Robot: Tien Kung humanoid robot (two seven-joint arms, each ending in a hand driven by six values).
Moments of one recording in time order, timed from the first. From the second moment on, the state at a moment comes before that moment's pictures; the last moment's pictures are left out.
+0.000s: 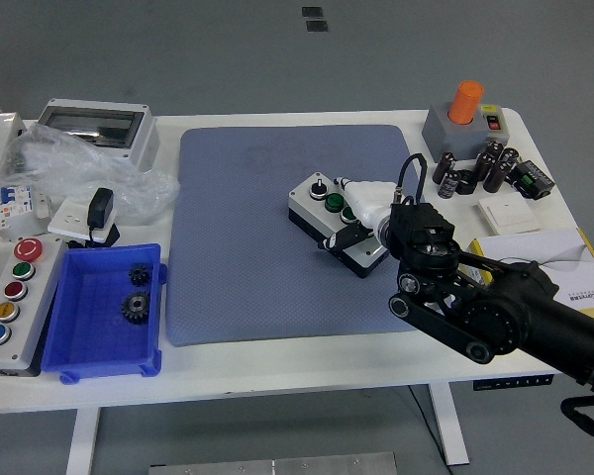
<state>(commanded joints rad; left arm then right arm) 0.04 0.30 -0.41 -0.23 0.29 0.10 0.12 0.77 -0.18 0.49 1.16 -1.88 0.04 -0.65</state>
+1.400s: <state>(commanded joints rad) 0.04 0.30 -0.40 -0.23 0.28 0.12 0.11 0.91 -0.33 0.15 1.28 -1.83 -0.23 -0.30</state>
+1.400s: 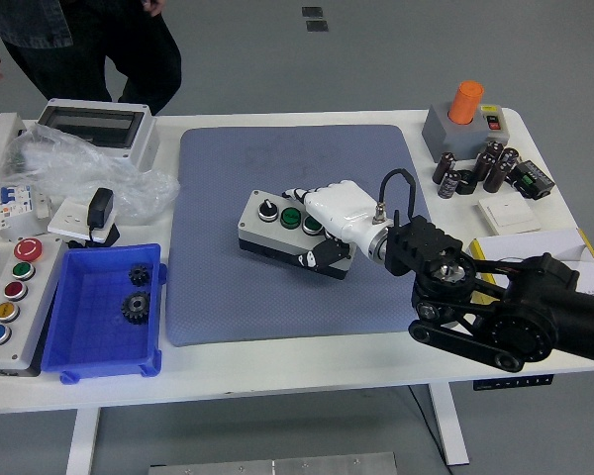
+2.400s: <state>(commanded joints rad) 0.04 0.30 -0.39 -0.23 0.28 0.12 0.10 0.96 -0.32 0.08 1.13 -1.82 -0.23 -0.10</state>
